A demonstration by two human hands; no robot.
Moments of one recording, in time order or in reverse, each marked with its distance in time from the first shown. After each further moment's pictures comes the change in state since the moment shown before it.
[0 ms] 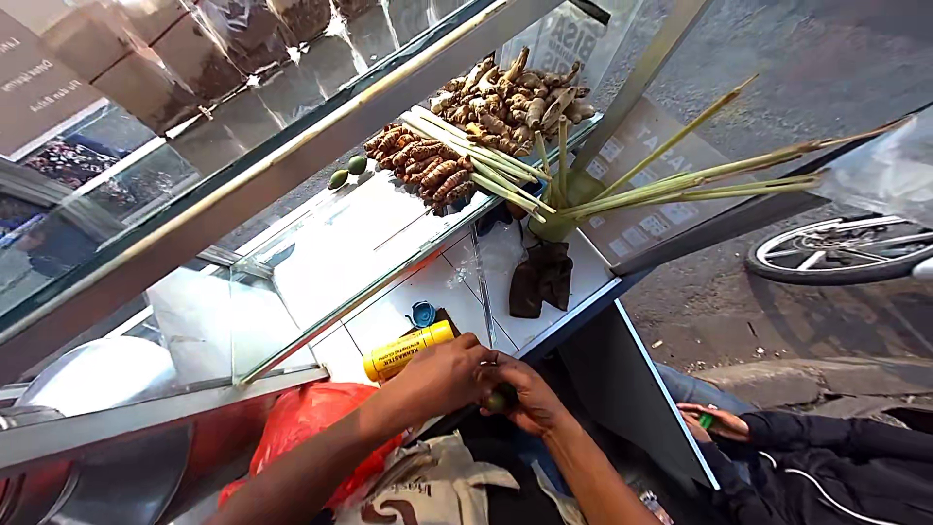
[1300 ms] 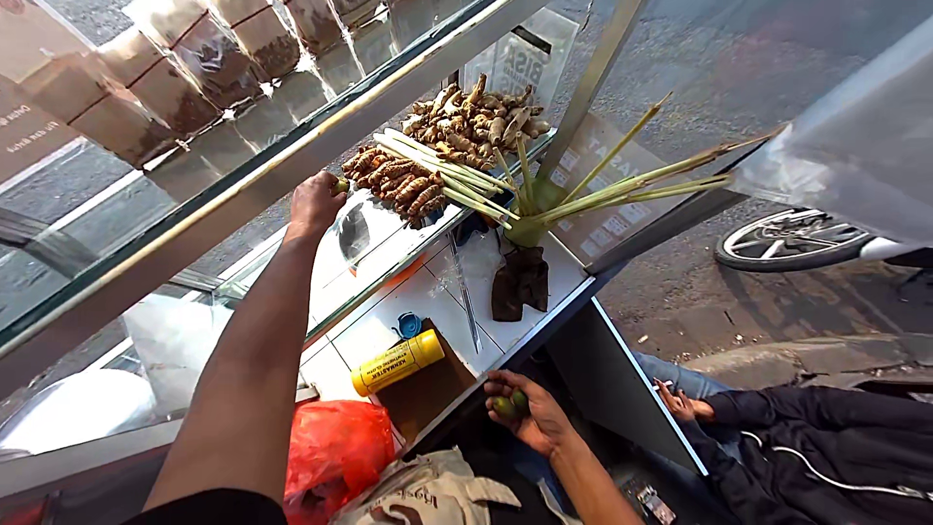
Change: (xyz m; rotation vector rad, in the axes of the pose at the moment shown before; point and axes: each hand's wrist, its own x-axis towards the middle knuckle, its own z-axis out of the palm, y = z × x) left_hand 0.083 -0.209 -0.218 0.268 0.790 -0.487; right_hand -0.021 0.017 -0.030 0.359 0.302 0.062
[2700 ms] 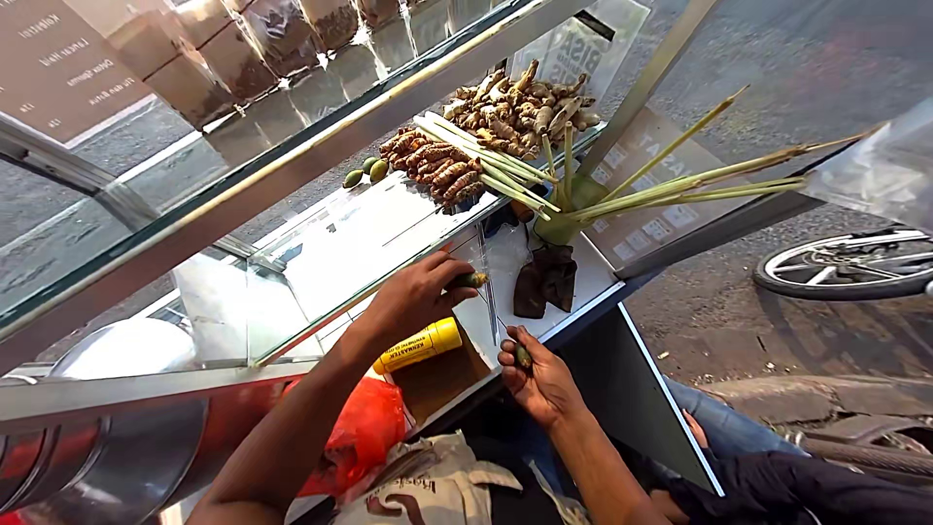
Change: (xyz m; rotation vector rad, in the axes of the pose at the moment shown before) left_hand -0.220 0.115 -0.024 -0.339 -0.114 0.677; right_hand -0.013 -0.018 0.068 0.080 -0.083 -0.195
